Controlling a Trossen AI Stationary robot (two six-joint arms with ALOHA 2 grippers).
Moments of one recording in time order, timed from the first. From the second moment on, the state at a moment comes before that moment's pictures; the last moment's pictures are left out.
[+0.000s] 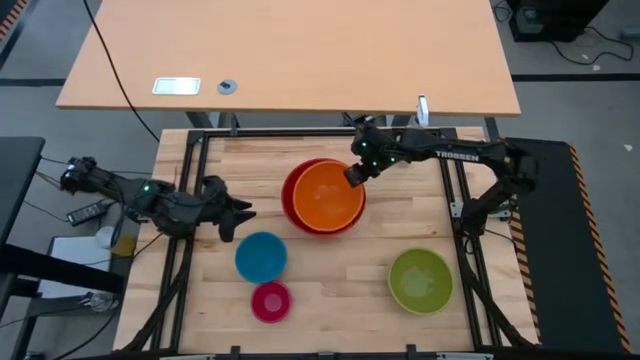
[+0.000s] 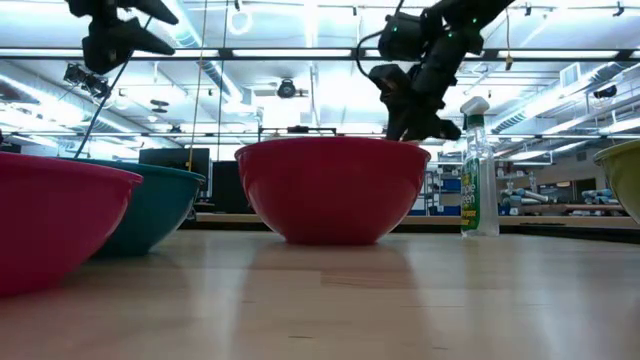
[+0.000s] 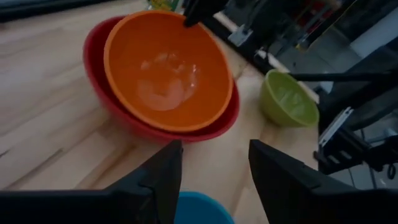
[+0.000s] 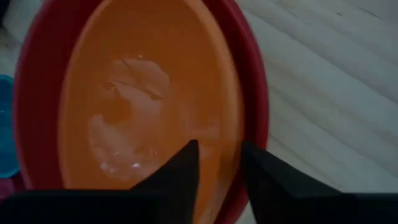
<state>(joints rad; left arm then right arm) -0.35 0.69 0.73 -0.55 -0.51 -0.88 -0.41 1.57 1.21 -0.71 -0.19 0.61</state>
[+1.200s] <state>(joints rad) -0.16 0.77 0.73 -0.52 -0.29 -0.80 0.16 1.21 0.93 -1.19 -0.19 0.54</state>
